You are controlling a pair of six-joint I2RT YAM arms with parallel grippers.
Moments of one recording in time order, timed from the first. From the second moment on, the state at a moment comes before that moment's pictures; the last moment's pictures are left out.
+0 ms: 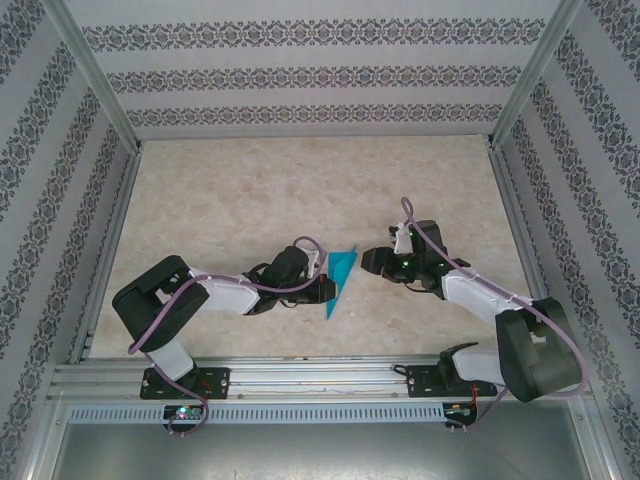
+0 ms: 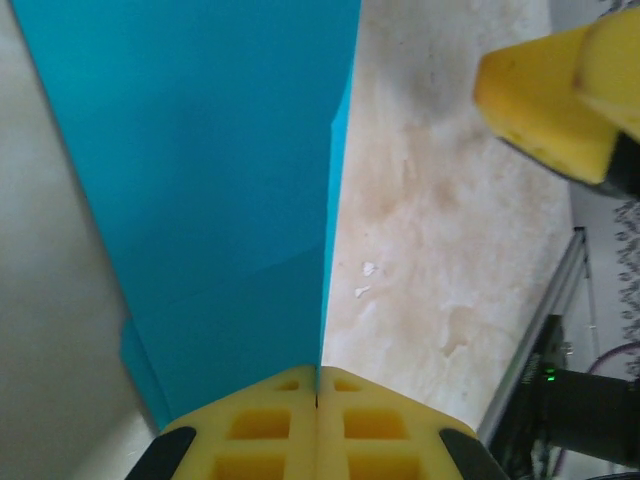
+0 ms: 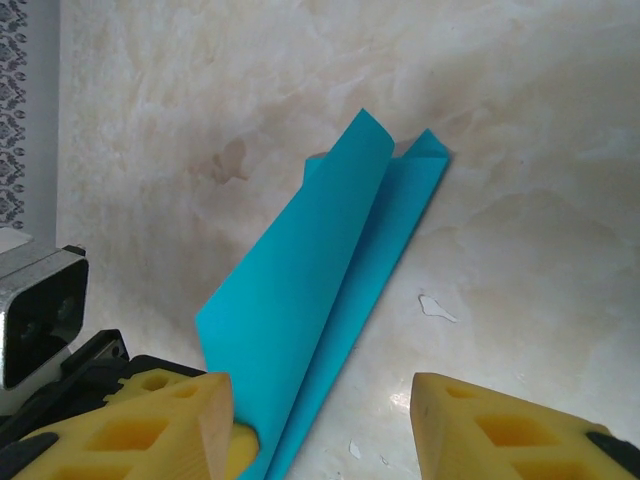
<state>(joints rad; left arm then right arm) -0.80 1.69 0.63 0.42 0.39 -0.88 0.29 1.29 0.51 -0.05 -0.60 0.63</state>
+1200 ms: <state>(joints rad) -0.76 1.90 0.58 0.88 0.48 -1.14 0.40 1.41 0.50 0.11 -0.48 0.76</state>
